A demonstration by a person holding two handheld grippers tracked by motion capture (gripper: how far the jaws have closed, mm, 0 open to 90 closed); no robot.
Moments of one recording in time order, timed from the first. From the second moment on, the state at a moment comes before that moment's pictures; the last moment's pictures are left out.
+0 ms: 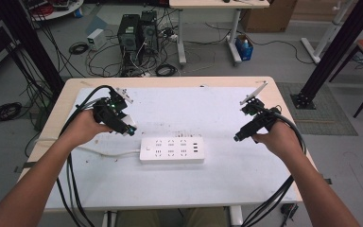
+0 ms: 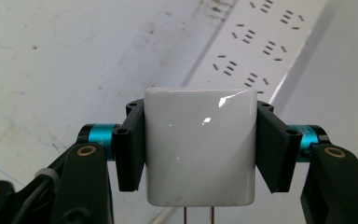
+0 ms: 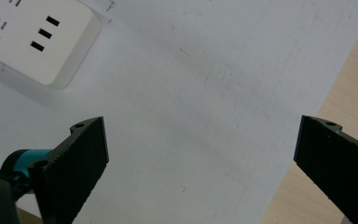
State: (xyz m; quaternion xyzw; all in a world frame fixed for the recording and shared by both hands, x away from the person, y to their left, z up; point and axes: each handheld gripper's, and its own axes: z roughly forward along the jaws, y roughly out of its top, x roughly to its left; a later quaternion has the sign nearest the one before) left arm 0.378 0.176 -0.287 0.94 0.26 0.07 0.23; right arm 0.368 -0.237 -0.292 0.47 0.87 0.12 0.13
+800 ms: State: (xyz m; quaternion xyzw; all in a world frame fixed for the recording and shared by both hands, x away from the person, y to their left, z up) left arm 0.339 0.149 -0.275 0.95 0.19 0.06 0.23; right arm 0.359 -0.224 -0.294 0.46 0.87 0.13 0.12
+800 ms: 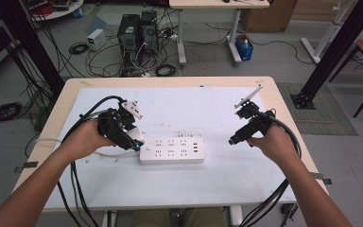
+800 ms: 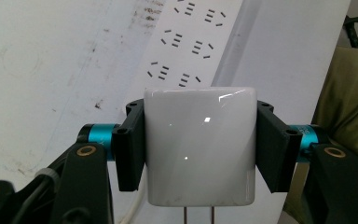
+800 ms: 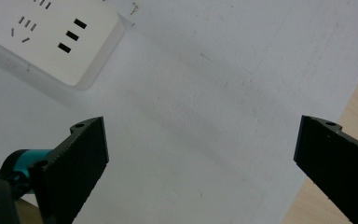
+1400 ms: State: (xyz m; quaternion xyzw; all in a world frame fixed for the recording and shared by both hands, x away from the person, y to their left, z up) left arm 0.342 0.113 -0.274 0.96 0.14 0.06 0.25; right arm 0.345 -0.216 -0.287 0.47 0.86 0.19 0.09
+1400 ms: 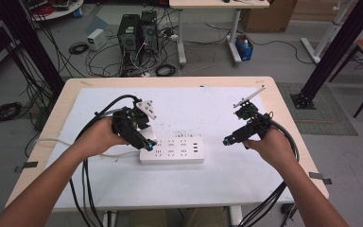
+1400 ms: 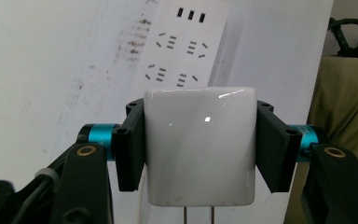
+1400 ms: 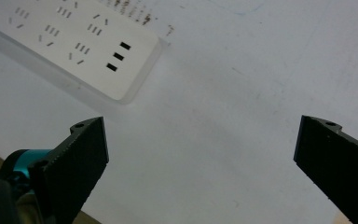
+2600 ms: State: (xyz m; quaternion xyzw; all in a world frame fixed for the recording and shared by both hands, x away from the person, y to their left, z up) left arm 0.336 0.040 -0.284 0.95 0.05 0.07 0.29; right arm 0.342 -0.191 -0.302 0.48 0.77 0.38 -0.18
